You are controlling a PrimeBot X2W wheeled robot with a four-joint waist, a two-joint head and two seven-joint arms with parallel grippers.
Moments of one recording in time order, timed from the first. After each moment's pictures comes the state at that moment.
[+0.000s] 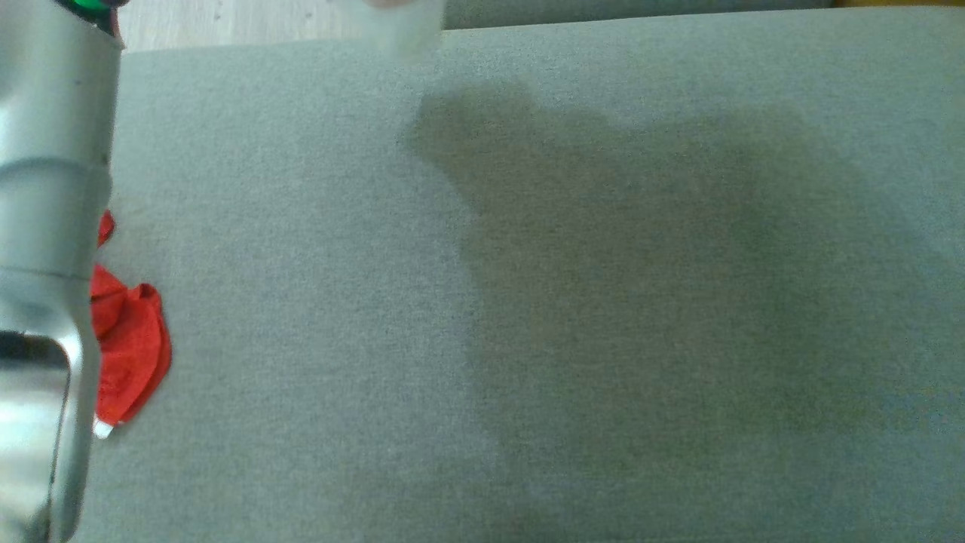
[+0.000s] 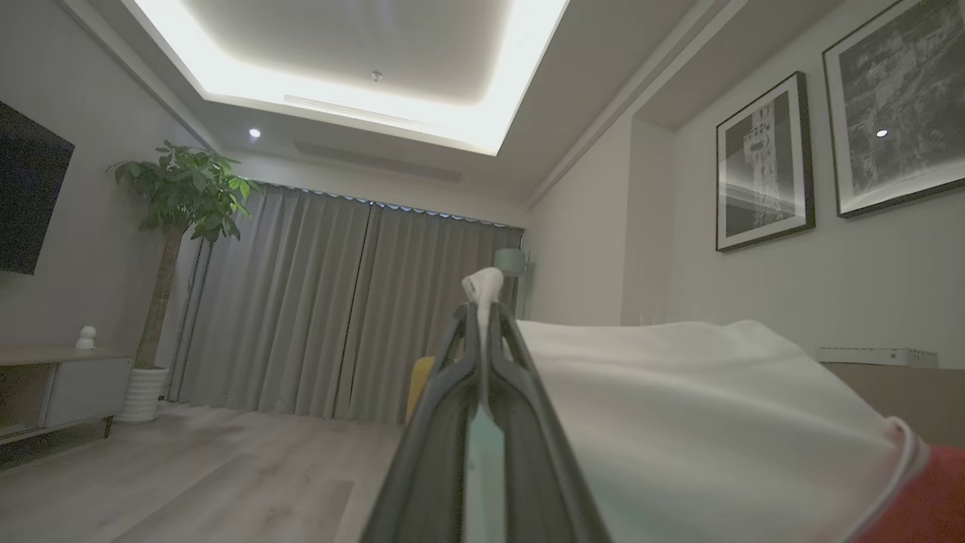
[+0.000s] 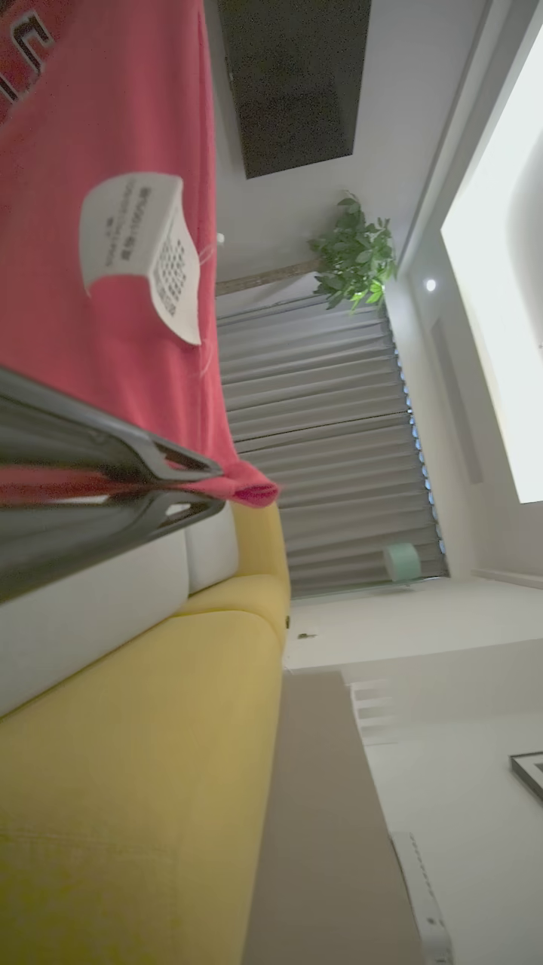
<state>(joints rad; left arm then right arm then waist) -1.32 0.23 -0.35 0.71 -0.62 0.05 -0.23 -1.11 -0.31 0.03 0.50 0.48 0.13 0.15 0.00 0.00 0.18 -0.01</state>
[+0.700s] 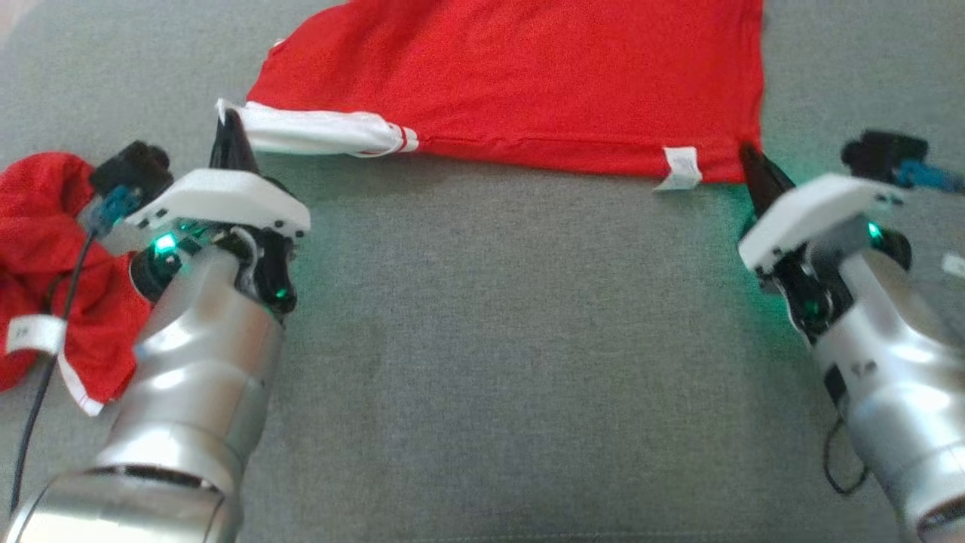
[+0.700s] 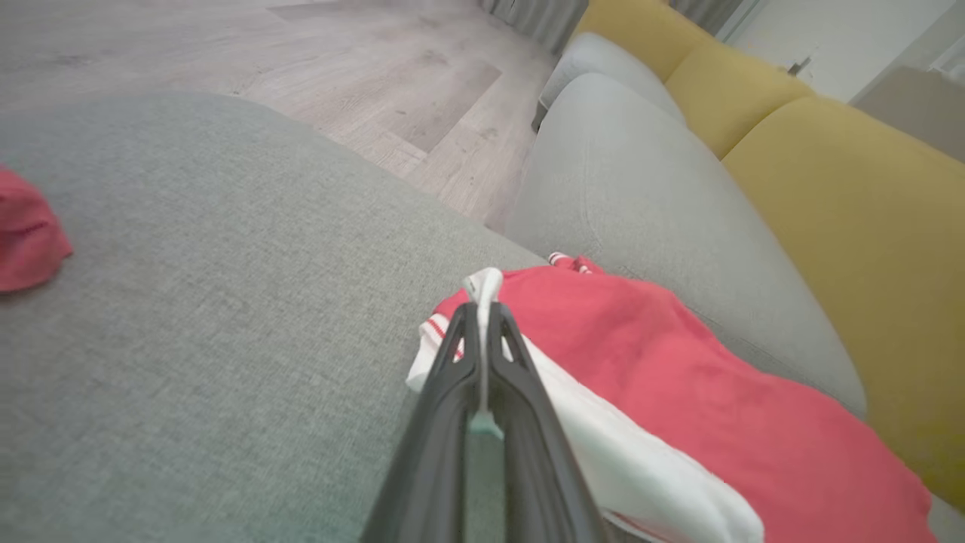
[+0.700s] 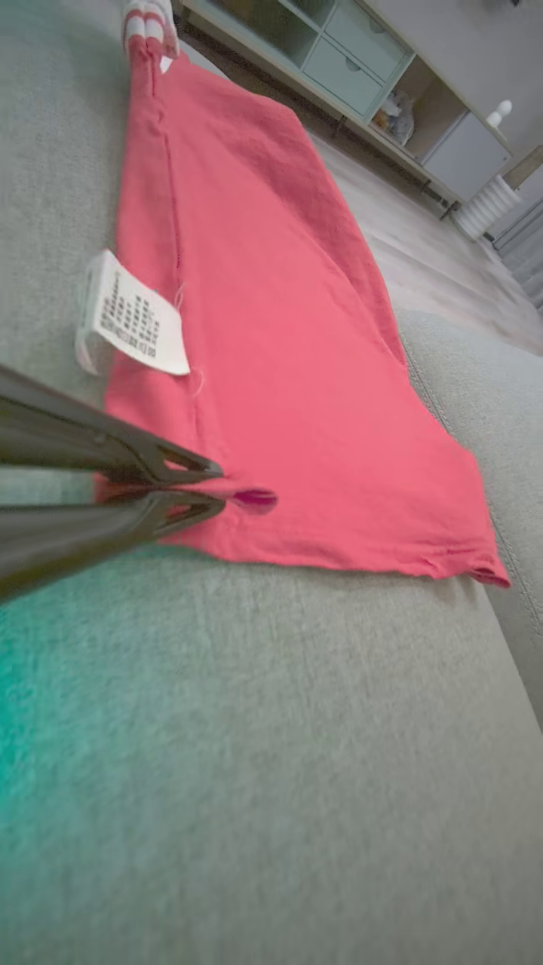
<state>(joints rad) -0.97 0.03 -0.26 1.24 -0.82 -0.07 -0.25 -0.78 -0.22 0.41 0.97 0.80 0.13 0.00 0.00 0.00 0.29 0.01</state>
